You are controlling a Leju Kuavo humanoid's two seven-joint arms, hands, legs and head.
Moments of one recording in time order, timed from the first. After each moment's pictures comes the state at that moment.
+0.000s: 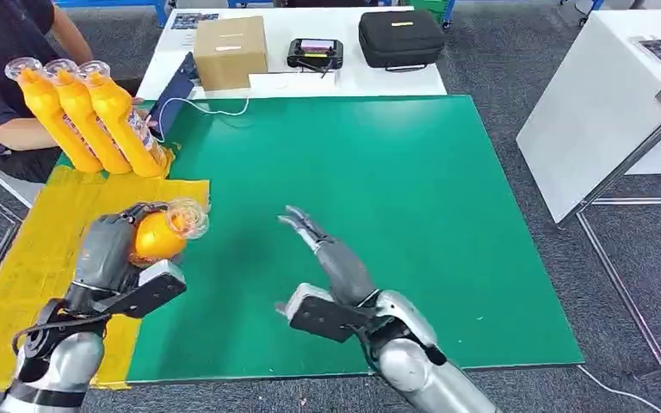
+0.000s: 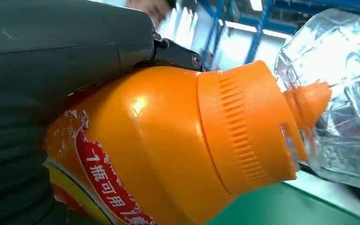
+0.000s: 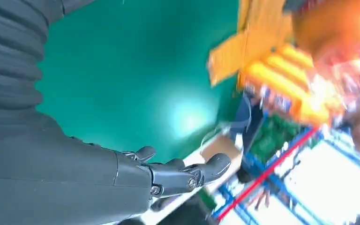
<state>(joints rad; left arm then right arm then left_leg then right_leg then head) -0.14 0.21 -0.14 -1.67 -1.01 0.17 -0.11 -0.23 -0.03 0.67 -1.58 0.43 -0.05 -0.02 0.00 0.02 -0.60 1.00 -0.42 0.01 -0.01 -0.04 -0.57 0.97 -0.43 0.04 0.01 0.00</state>
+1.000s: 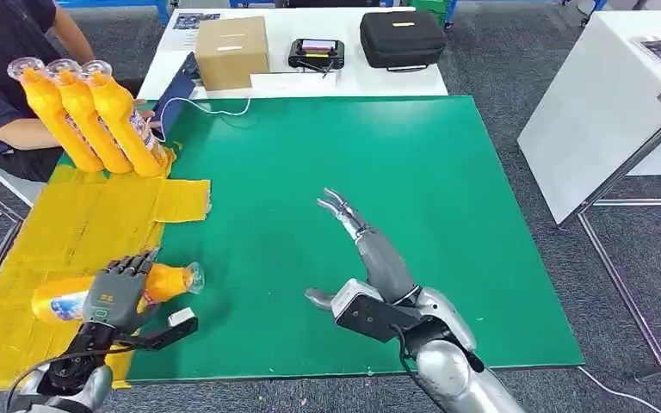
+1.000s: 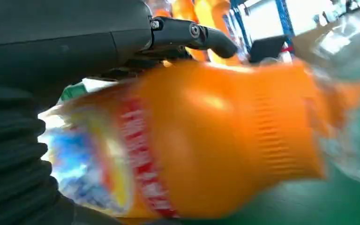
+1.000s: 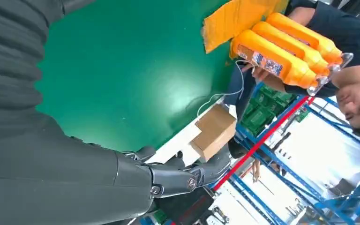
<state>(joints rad) -0.12 0.26 -0.17 -1.16 -1.48 0.42 -0.03 -0.18 -0.09 0.59 -1.72 0.41 -0.03 -0.04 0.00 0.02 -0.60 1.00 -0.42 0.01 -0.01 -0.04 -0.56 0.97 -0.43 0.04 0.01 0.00</state>
